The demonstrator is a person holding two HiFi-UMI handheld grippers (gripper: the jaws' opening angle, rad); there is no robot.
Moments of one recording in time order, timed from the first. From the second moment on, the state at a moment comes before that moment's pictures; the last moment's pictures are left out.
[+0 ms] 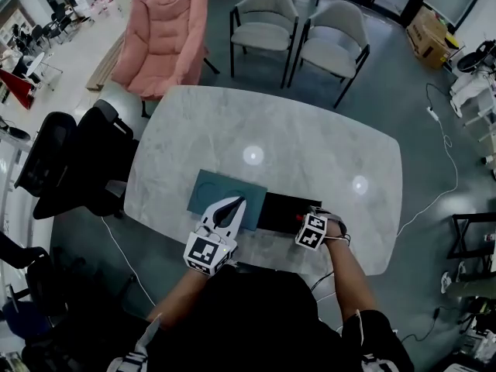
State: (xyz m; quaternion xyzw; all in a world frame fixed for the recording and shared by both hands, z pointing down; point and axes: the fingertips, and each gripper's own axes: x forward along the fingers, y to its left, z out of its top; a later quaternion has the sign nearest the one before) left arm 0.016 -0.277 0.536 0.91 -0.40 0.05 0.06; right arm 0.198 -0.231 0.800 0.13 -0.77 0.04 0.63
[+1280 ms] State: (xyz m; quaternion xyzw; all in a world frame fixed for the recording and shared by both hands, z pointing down) left arm 0.032 -0.267 0.519 0.93 -0.37 0.04 0.05; right arm 0.178 -0.245 0.649 0.42 -0.82 0.00 0.39
